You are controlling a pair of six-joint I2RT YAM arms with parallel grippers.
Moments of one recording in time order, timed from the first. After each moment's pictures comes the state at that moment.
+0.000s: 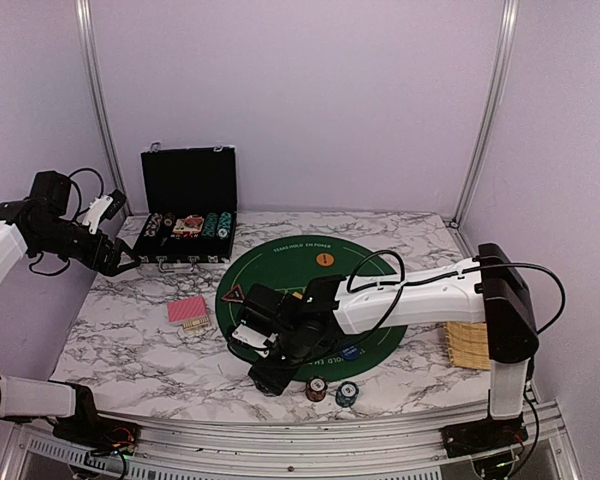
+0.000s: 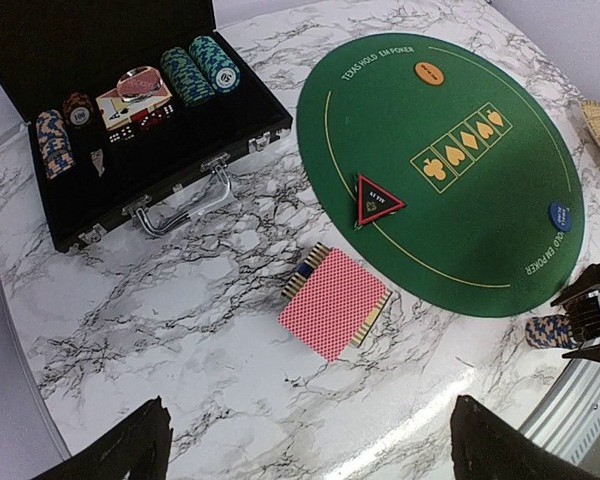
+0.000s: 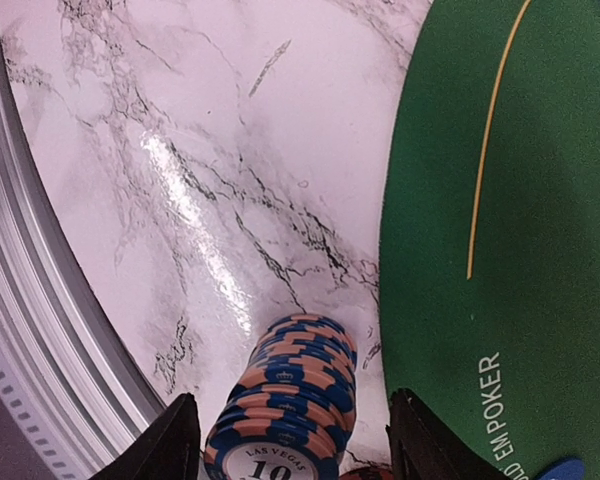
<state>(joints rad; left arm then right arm) 0.03 1.12 1.16 -0.98 0.47 0.38 1.24 2.02 1.56 -0.75 -0.05 0.18</state>
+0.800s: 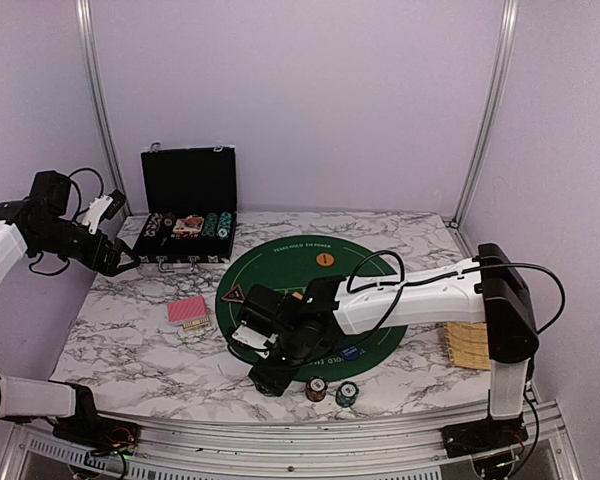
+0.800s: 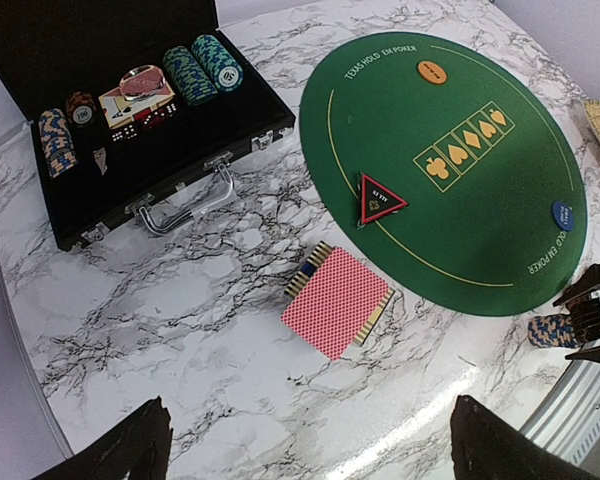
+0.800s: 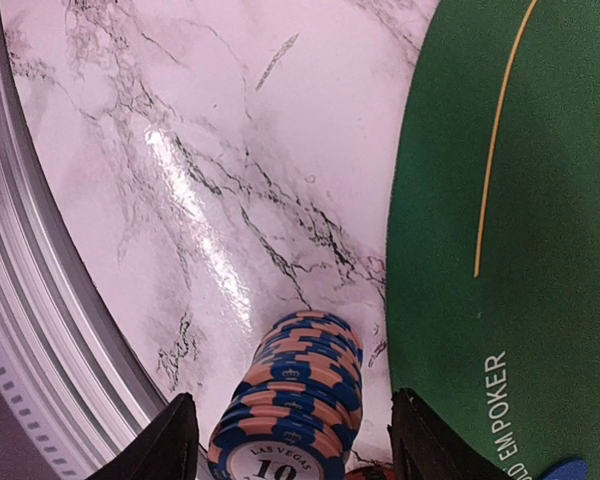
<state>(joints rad) 0.03 1.12 1.16 -0.99 0.46 0.39 1.24 2.02 1.56 -0.75 -0.06 0.18</state>
